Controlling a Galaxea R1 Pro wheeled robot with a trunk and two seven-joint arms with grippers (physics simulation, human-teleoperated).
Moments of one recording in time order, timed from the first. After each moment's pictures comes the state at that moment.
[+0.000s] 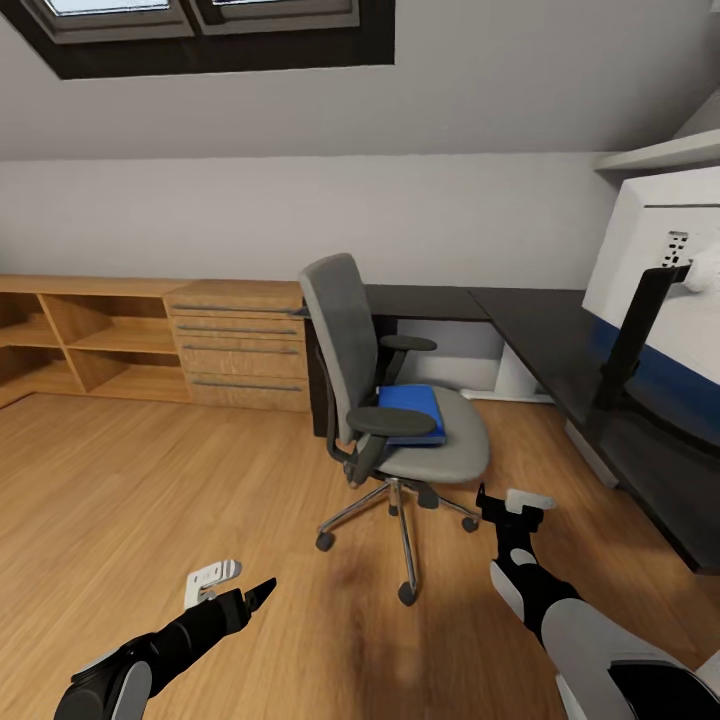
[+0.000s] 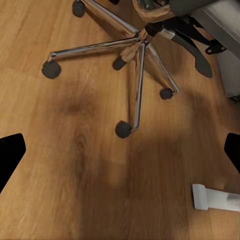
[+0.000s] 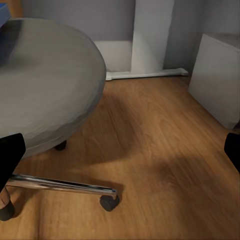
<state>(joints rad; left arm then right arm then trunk) -0.03 -0.07 0.21 -1.59 0.28 0.75 -0.35 -0.78 -0.03 0.01 -0.25 -0.07 -0.46 -0.30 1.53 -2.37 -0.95</state>
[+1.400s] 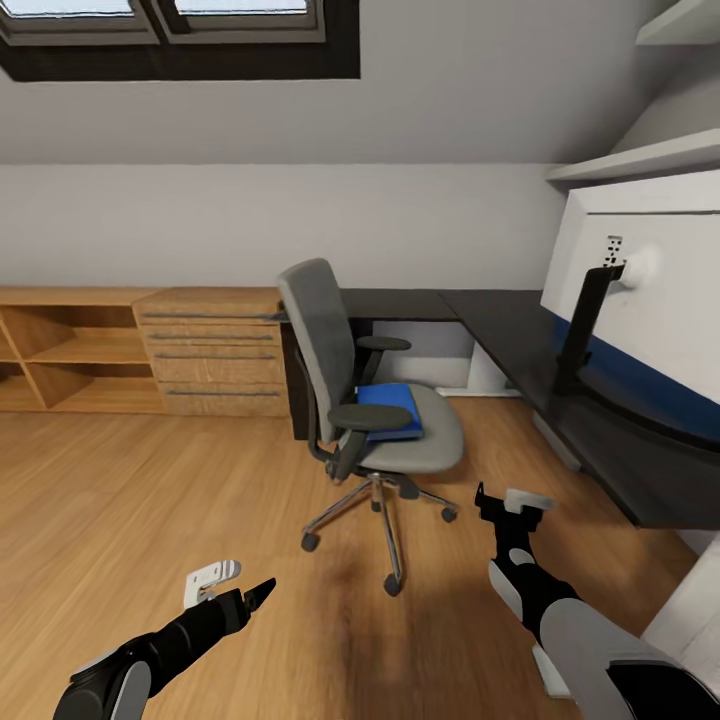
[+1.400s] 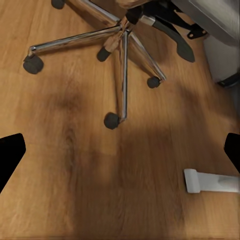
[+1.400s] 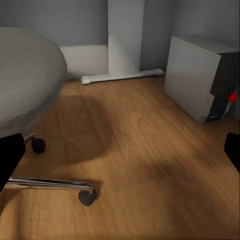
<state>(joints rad) -0.03 -0.07 0.21 -1.59 0.28 0.75 -0.35 -0.78 -0.03 0.01 -0.25 -0.07 -0.47 -0.30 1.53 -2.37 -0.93</state>
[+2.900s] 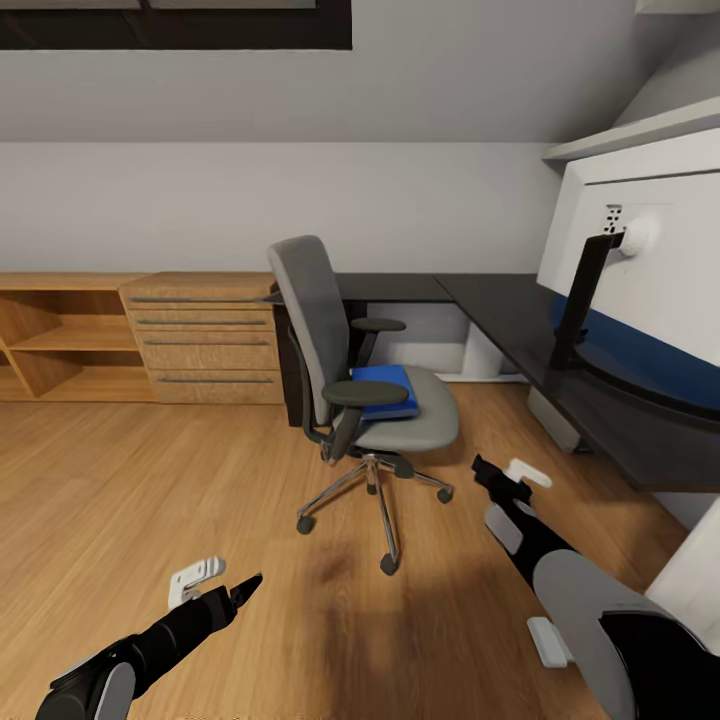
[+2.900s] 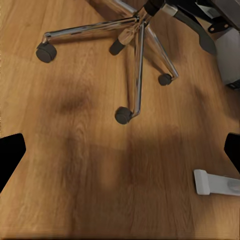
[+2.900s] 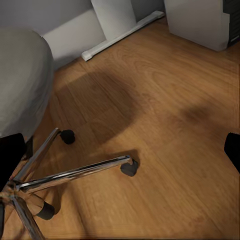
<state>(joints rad) -0.03 -0.07 0.27 -1.60 0.30 0.75 -0.35 -0.90 -0.03 0.01 -0.28 -0.50 -0.26 -0.20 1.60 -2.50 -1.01</state>
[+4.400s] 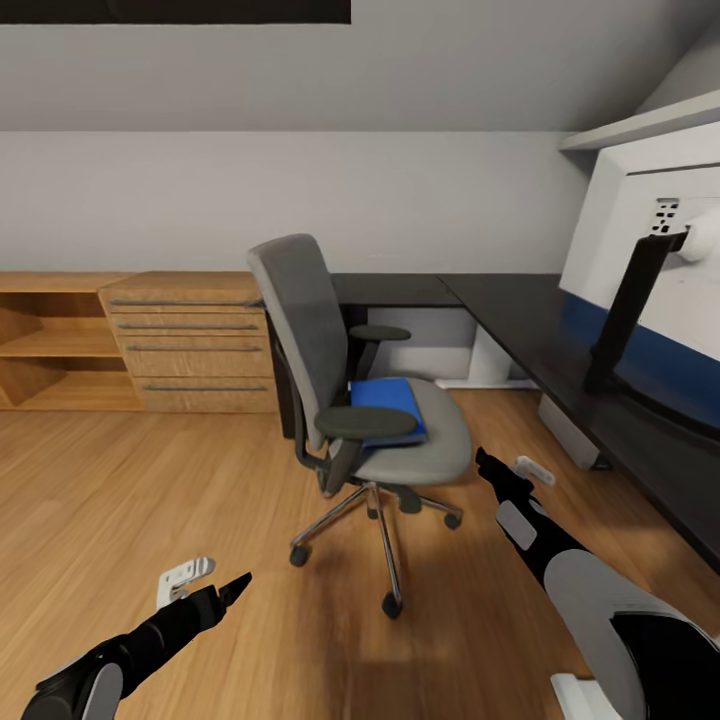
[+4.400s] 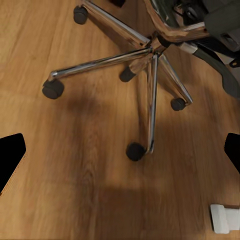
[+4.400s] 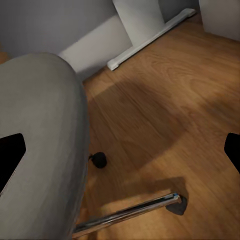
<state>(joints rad) -0.03 -0.04 0.29 -1.60 0.30 0.74 -0.36 -0.90 -0.07 0.00 -0.29 -0.61 -0.26 -0.05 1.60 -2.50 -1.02</state>
